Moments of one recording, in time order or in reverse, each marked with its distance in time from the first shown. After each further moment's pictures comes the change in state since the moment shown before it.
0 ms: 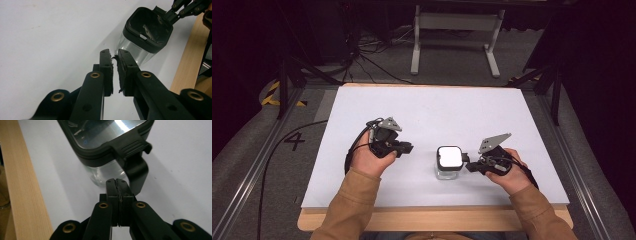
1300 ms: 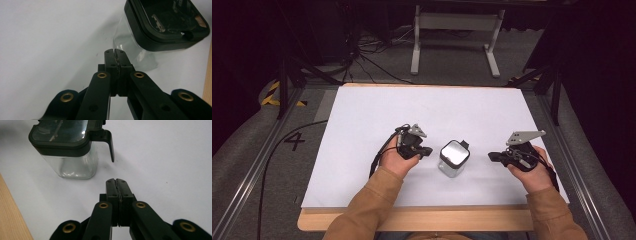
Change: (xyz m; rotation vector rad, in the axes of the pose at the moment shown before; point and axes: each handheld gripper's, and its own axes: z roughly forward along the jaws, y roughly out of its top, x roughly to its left) left arm -0.001 0.008 0.094 0.027 -0.044 0.046; right arm -0.022 -0.033 -0.052 -0.118 -0.192 0.120
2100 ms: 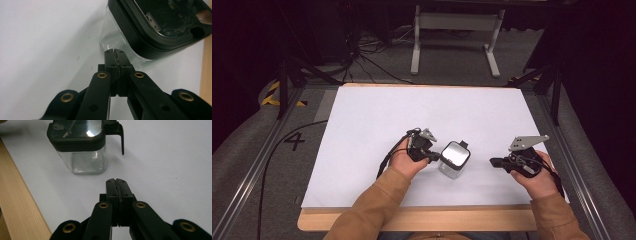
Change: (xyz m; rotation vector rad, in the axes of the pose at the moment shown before) left arm -0.013 0.002 0.023 0.053 -0.073 0.043; right arm 0.013 -0.003 -0.007 0.021 0.037 -0.022
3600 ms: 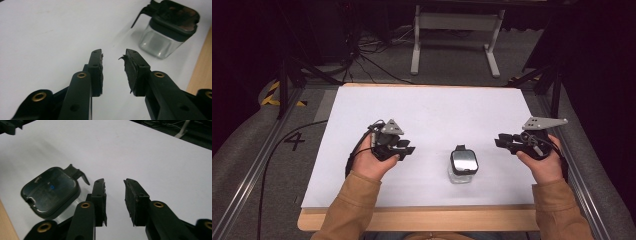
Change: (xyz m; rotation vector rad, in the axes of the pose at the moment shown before) left arm 0.000 -0.027 -0.117 -0.109 0.224 -0.055; right arm -0.036 0.024 -0.028 -0.186 -0.090 0.100
